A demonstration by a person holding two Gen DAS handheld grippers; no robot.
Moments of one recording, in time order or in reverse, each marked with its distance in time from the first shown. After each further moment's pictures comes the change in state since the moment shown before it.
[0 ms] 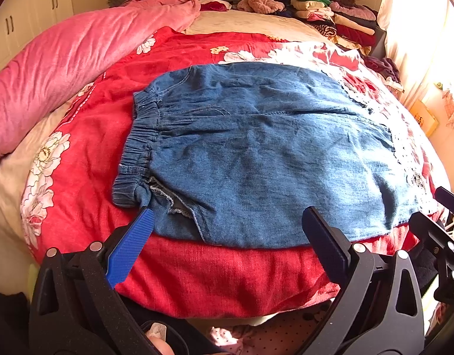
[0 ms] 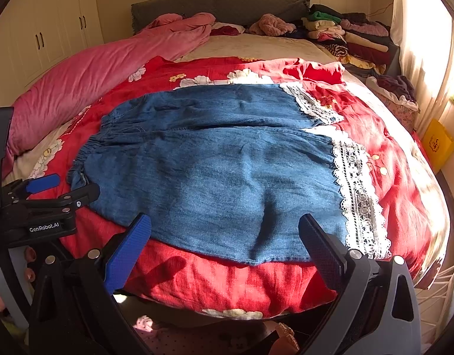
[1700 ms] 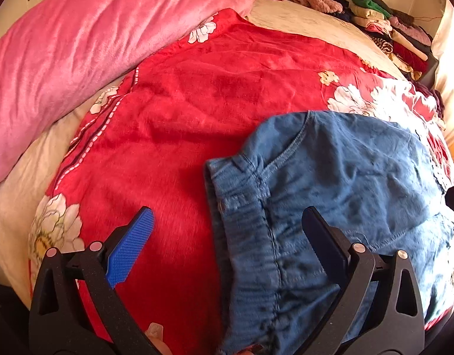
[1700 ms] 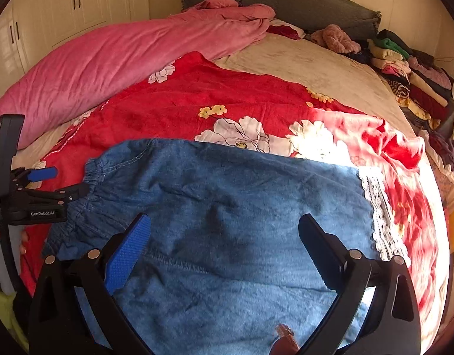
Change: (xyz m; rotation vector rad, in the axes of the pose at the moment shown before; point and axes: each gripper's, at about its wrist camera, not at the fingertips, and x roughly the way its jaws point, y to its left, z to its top) left arm 0.122 0.135 0.129 -0.160 0.100 0.088; right arm 0.168 0.061 0.194 -0.296 0.082 0.109
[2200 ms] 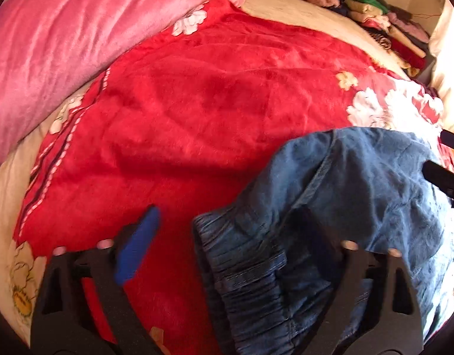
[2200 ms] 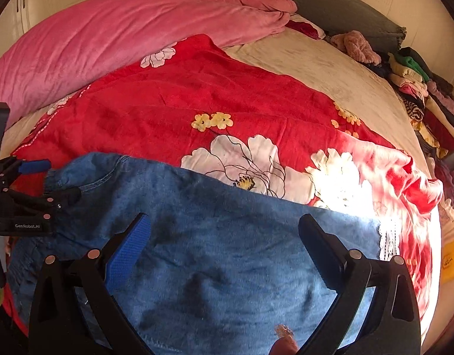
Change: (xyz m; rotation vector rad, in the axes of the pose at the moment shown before) left arm 0.053 0.003 0.031 0.023 0.012 -0.076; right arm 0.084 0.007 0.053 -0.140 0.066 -0.020
